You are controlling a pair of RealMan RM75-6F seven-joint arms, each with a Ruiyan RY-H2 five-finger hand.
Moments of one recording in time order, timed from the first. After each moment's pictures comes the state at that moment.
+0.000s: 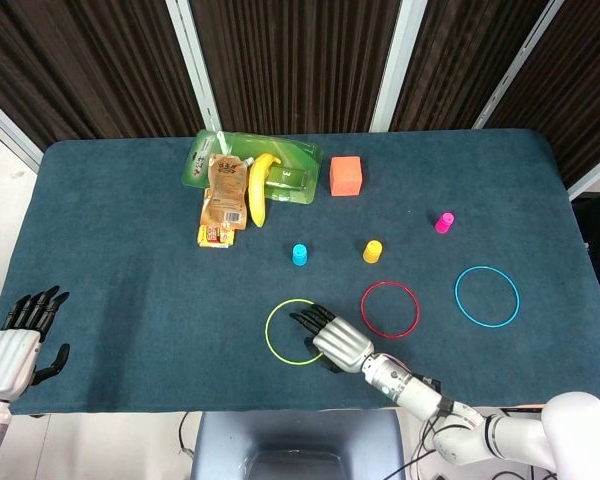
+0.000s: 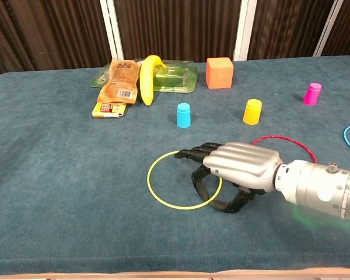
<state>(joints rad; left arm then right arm) -0.16 -1.09 -0.02 -1.61 1.52 1.40 -0.02 0.71 -1.70 -0.01 -1.27 -1.60 0.89 -0.11</state>
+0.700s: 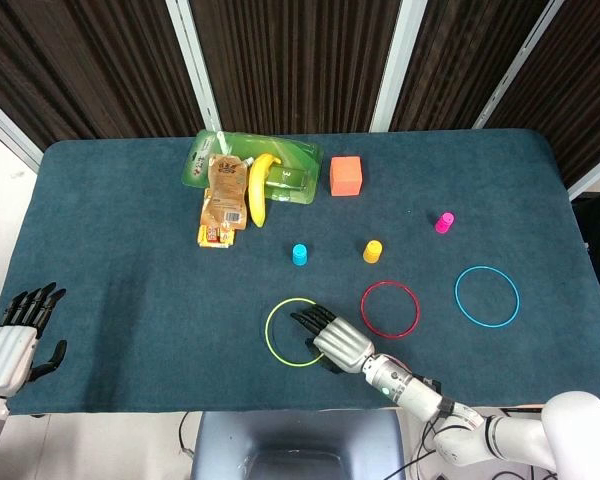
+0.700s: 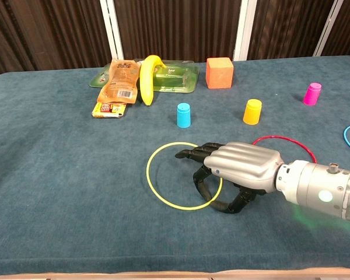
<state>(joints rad) -0.16 -1.09 -0.02 -1.58 1.52 1.41 -0.05 0.71 -1.69 -0.01 -1.28 -1.57 0.90 -0.14</state>
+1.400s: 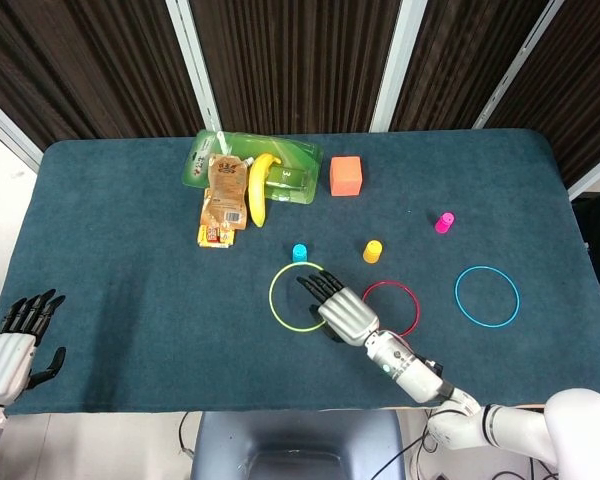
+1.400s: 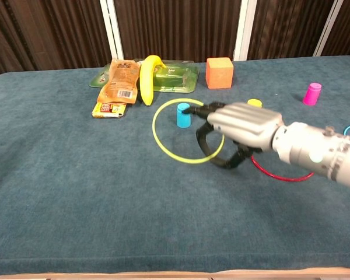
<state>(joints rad) -0.15 -1.09 -0.01 -1.58 1.53 1.41 -0.05 0.73 -1.69 0.10 -1.24 -1.50 0.95 -0.21</state>
